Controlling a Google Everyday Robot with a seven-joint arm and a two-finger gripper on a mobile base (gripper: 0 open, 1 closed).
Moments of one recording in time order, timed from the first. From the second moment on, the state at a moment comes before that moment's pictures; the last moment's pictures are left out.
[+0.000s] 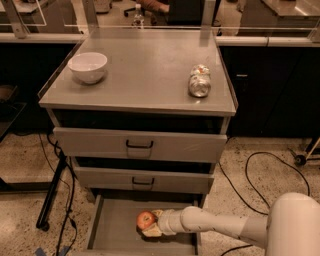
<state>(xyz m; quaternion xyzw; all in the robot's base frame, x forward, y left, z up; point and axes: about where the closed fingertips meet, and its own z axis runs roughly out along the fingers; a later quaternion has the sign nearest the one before) 0.513 0.036 0.253 -0.50 0.76 0.26 0.32</state>
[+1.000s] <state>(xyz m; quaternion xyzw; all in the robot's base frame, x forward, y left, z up) 0.492 0.031 0.302 -0.49 0.77 0.26 0.31</state>
